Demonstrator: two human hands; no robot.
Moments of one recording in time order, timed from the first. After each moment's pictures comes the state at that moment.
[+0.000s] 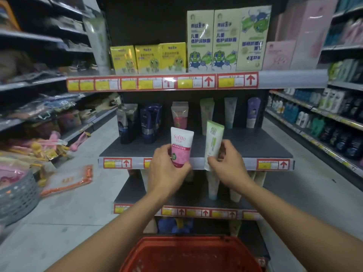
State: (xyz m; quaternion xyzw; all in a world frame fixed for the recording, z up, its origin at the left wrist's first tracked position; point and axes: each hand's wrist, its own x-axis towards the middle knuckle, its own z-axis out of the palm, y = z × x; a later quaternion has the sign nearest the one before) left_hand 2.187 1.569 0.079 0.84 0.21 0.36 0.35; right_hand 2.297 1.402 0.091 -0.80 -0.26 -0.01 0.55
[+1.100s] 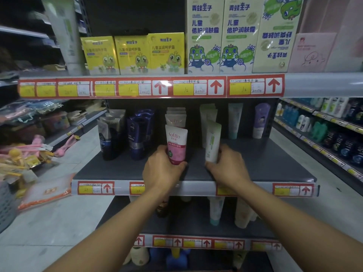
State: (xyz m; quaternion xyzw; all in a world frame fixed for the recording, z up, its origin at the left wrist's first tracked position) left_hand 2.297 1.629 0.083 0.86 0.28 0.31 0.28; right_hand 2.407 1.461 0.084 -0.90 -0.23 -0.09 0.36
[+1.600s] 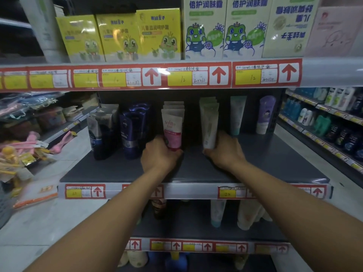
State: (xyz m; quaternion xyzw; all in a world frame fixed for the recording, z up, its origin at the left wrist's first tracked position) left_hand 2.345 1.657 0.092 0.87 0.30 0.27 0.28; right_hand 2.465 1.486 0.092 -0.91 -0.25 -0.05 0.33
